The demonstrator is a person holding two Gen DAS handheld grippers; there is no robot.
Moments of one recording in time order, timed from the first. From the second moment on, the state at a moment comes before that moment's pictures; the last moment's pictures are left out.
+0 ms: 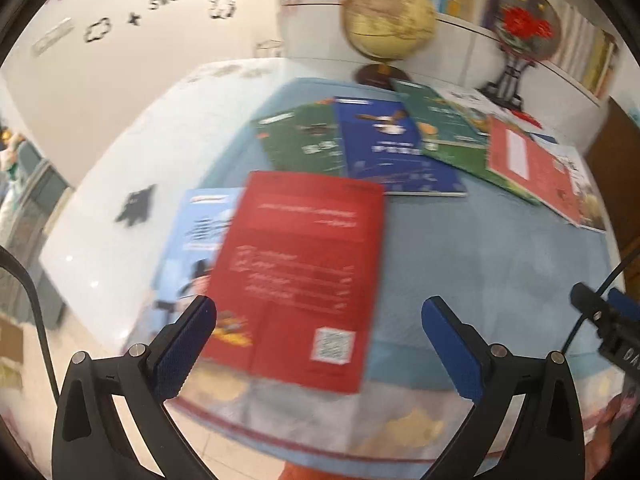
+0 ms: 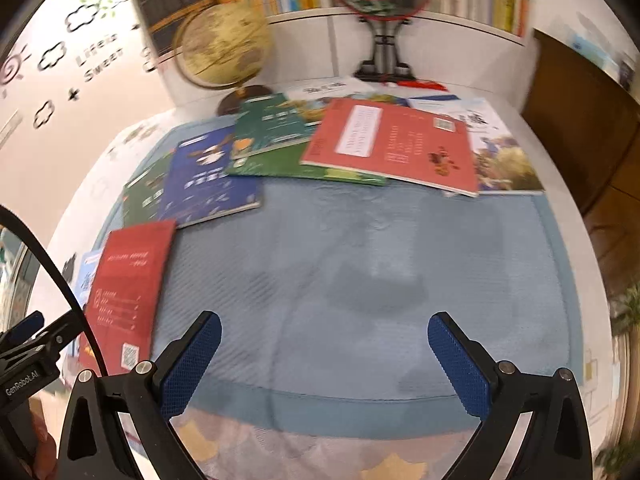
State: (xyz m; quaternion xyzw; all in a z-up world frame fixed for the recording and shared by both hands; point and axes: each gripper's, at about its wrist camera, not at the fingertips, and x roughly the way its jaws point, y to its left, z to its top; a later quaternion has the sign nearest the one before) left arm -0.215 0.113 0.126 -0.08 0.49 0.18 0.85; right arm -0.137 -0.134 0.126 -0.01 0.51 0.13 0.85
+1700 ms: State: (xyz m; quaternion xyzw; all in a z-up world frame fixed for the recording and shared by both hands) left arm -0.173 0.265 0.062 -0.09 0.56 0.01 0.82; right arm -0.131 0.069 0.048 -0.03 0.60 0.20 0.78
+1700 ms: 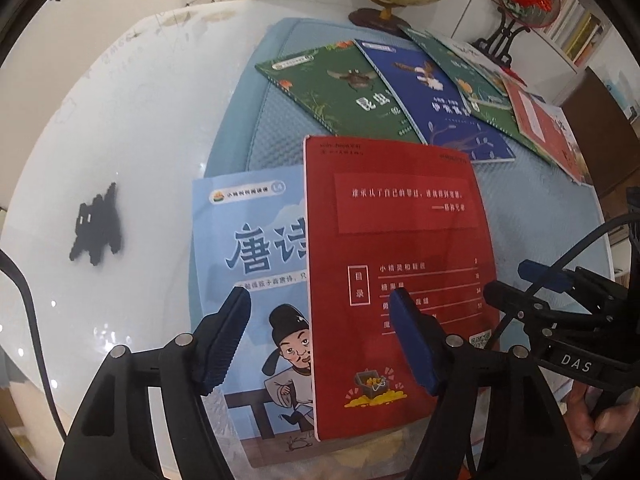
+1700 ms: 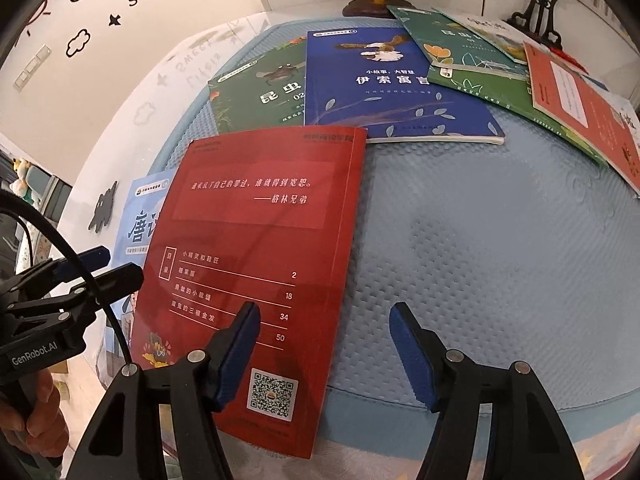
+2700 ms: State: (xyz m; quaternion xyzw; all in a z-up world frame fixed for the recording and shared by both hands) left arm -0.161 0.194 0.181 -0.05 0.41 -0.06 0.91; right arm -0.147 0.013 0.173 -0.01 0.45 0.06 0.89
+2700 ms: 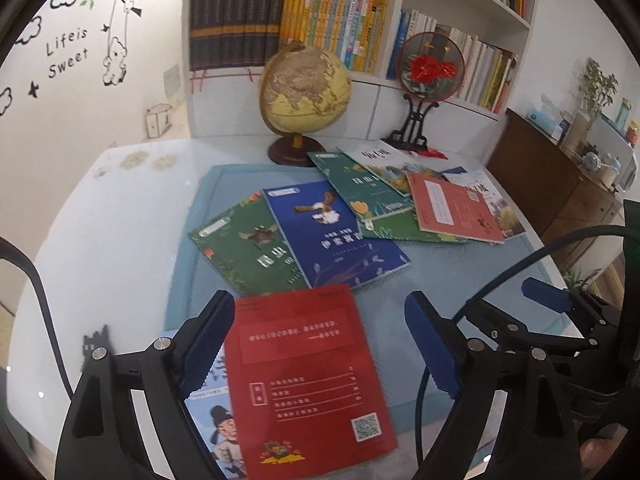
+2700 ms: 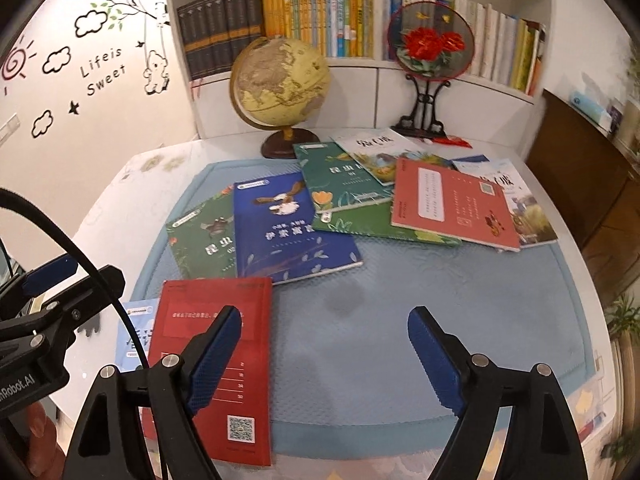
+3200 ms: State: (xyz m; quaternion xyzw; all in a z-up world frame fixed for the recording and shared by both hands) left arm -0.159 0.203 0.165 -0.06 0.43 -0.06 0.90; right arm -0.143 0.022 0.157 -0.01 0.47 0.07 0.88
